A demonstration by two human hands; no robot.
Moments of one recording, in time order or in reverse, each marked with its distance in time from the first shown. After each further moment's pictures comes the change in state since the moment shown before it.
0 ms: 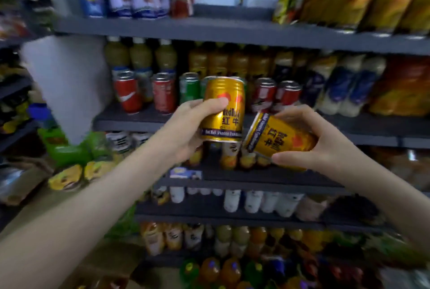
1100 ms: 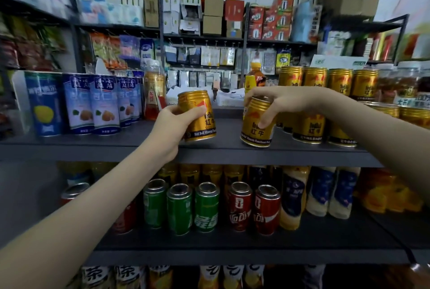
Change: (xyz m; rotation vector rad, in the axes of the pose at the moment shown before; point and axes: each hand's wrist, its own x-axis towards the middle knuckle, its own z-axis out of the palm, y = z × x) left_hand 0.190 0.133 0.025 0.114 0.210 0.340; right_hand 0.262 -0.072 -0.179 -0.554 -0.277 0.060
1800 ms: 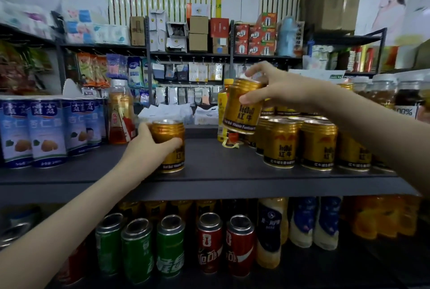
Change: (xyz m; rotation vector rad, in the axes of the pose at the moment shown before) left_hand 0.028 -0.009 0.040 0.670 0.109 0.089; right_hand -0.013 0.042 -0.064 0.263 0.330 -0.108
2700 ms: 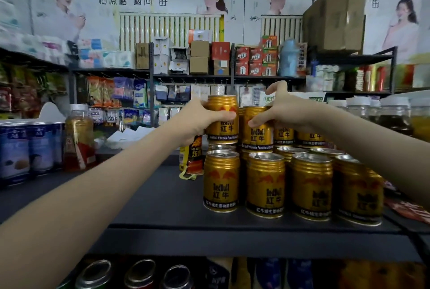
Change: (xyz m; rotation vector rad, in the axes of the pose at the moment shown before) left_hand 0.074 0.167 0.154 -0.340 -0.302 0.142; right_hand 0.019 0.113 -0.110 0.092 0.137 0.078
